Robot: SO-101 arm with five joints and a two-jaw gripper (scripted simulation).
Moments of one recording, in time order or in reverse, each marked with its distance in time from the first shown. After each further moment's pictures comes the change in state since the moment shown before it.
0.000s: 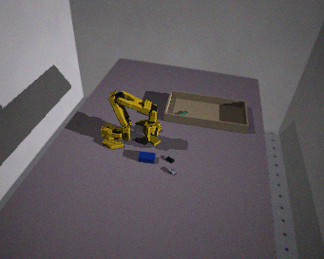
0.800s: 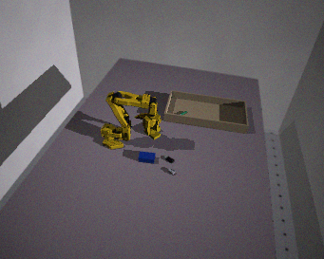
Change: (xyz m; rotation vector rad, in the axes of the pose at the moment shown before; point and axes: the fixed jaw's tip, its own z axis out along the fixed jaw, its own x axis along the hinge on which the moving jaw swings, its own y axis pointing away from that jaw) arm -0.002 0.002 -0.035 -0.001 -0.001 0.000
